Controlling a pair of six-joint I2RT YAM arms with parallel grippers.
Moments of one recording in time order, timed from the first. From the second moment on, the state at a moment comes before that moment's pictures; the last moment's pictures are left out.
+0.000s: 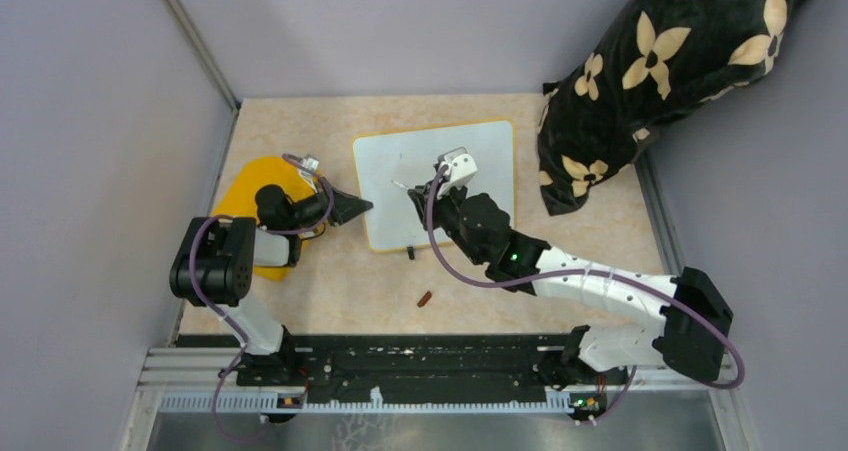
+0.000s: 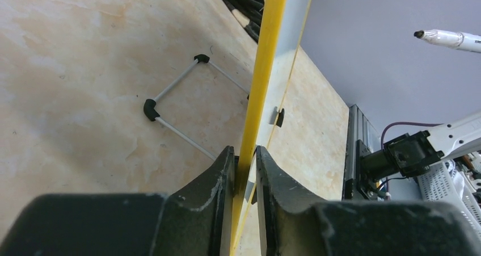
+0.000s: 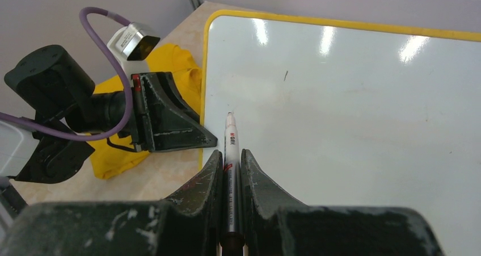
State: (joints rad) left arm -0.04 1.71 0.48 1.25 1.02 -0.70; right arm 1.04 1.22 0.86 0.32 0.43 0.21
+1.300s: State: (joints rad) left arm -0.06 1.72 0.48 1.20 1.03 -0.63; right arm 1.04 1.34 0.89 0.38 0.48 0.19
